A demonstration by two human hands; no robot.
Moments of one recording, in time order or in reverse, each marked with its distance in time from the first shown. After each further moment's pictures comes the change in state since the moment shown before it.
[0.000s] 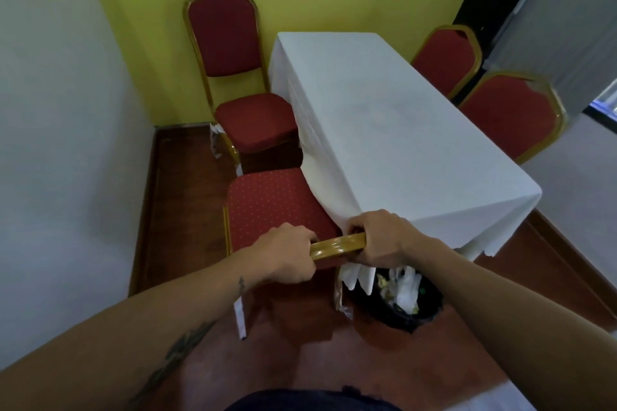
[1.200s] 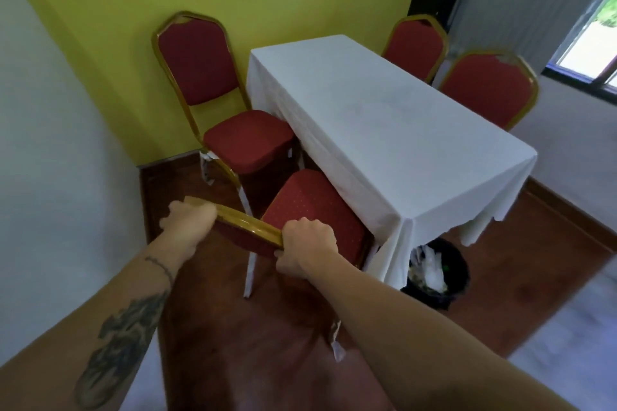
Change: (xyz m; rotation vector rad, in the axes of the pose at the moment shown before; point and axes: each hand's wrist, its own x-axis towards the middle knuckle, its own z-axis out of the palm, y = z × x) left_hand 0.008 -0.223 -0.115 -0.832 0.432 -0.562; right_hand 0.078 -0.230 0.040 -0.038 0.204 0.188
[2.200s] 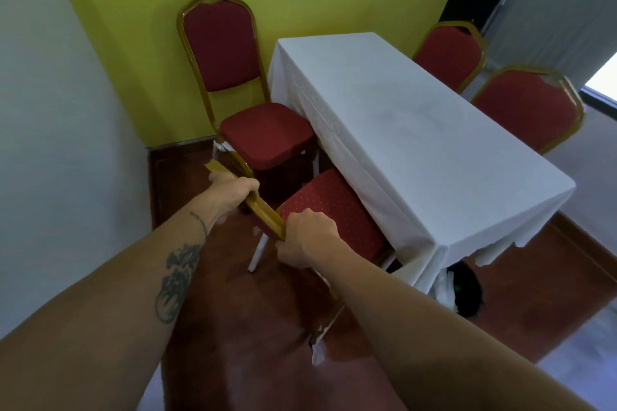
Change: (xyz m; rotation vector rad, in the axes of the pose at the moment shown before) left_hand 0.083 0.043 -0.003 -0.188 -0.194 0.098; right_hand 0.080 -0.057 -0.015 -0.066 -0.182 0.025
